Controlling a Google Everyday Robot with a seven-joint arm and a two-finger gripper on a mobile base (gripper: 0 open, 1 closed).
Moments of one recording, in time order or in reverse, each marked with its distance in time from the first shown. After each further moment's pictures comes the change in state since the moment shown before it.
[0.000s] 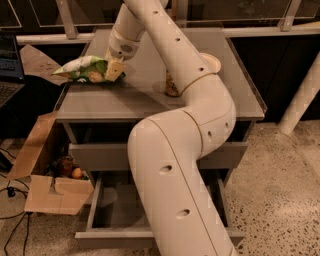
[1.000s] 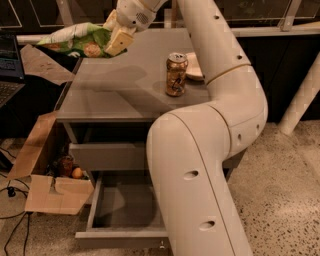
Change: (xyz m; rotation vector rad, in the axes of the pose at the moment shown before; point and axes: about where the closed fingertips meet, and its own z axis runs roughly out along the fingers) arm -0.041 0.032 -0.107 0.074 -0.201 -0.154
